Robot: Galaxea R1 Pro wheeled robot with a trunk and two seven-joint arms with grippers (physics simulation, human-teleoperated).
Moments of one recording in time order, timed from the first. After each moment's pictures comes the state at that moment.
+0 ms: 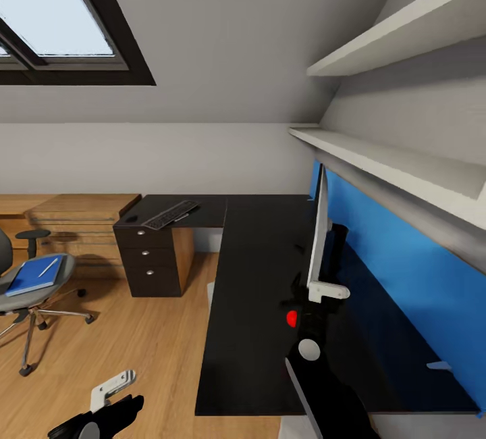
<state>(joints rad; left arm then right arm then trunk) 0.01 -0.04 0.19 -1.48 0.42 0.79 0.35 -0.33 0.15 0.27 -1.26 0.16 0.05 -0.69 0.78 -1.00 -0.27</state>
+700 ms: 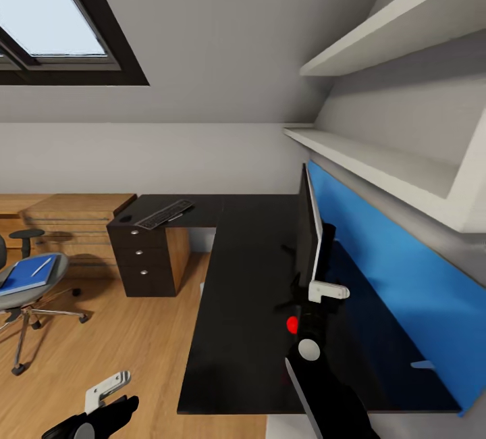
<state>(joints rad) 0.01 -0.04 0.22 -1.48 0.42 0.79 0.35 -0.33 0.15 0.27 -1.26 0.16 0.05 -0.69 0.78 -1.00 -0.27</state>
